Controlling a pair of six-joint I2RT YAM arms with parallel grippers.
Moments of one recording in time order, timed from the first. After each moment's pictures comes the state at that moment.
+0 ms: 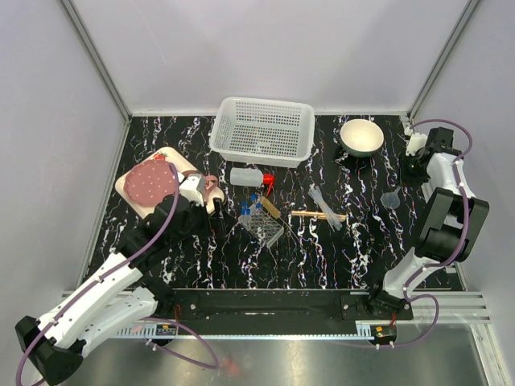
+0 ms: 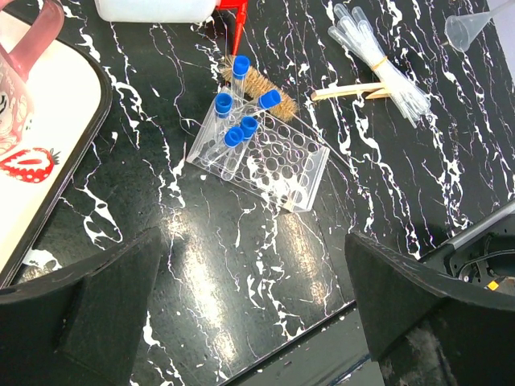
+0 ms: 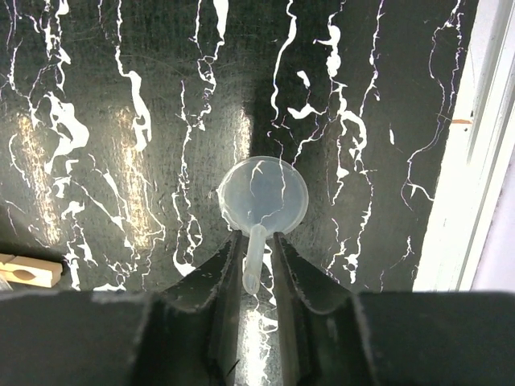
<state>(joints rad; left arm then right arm) -0.67 0.71 0.68 -0.48 -0.01 -0.52 -0.38 1.72 1.32 -0.69 -0.22 -0.34</state>
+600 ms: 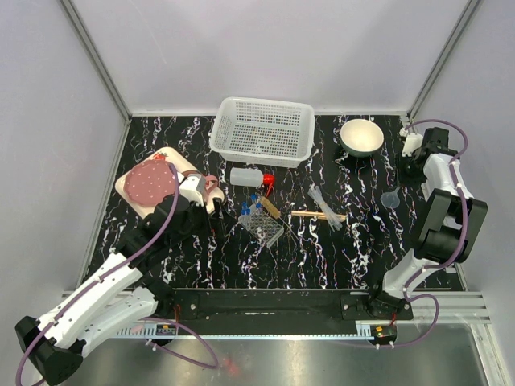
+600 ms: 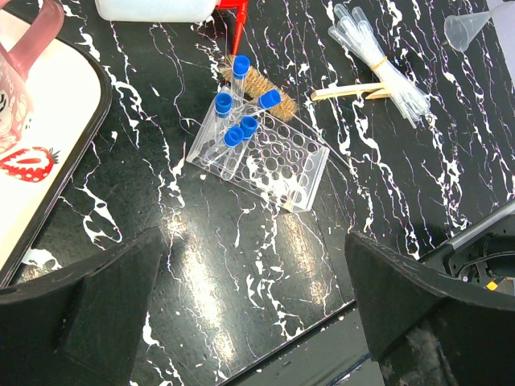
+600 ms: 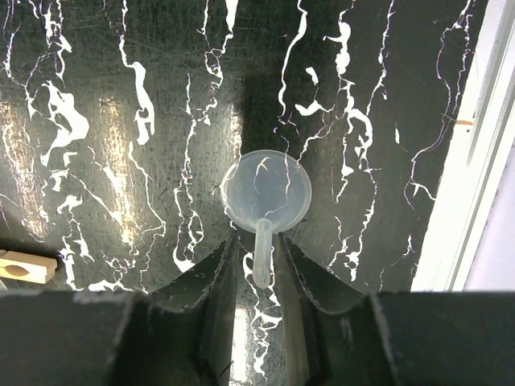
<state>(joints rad) -0.67 0.71 0.68 -0.48 -0.01 -0.52 -0.35 1.72 1.30 -0.68 -0.19 -0.36</state>
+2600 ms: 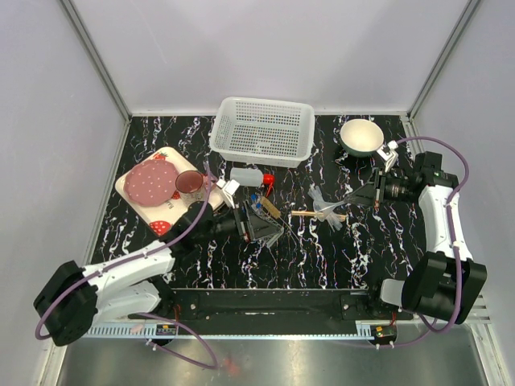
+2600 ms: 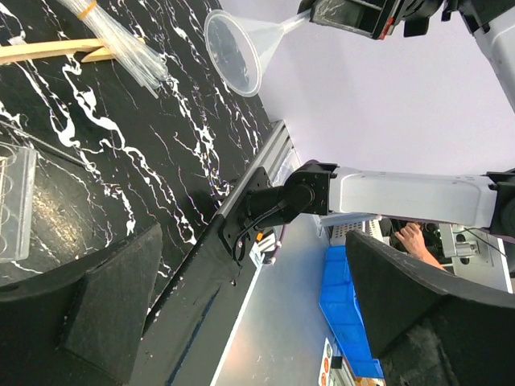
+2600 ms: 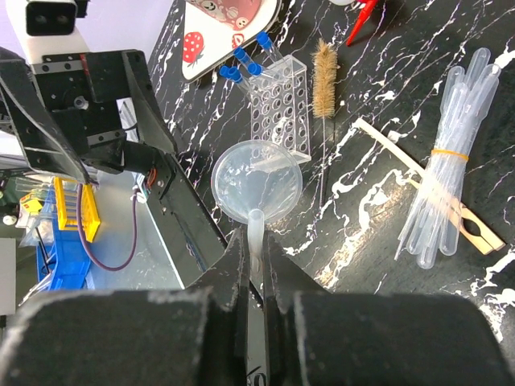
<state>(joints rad) -0.79 1.01 0.43 0.44 0.41 -1.02 -0.28 1.28 1.05 -1.02 -1.19 -0.41</state>
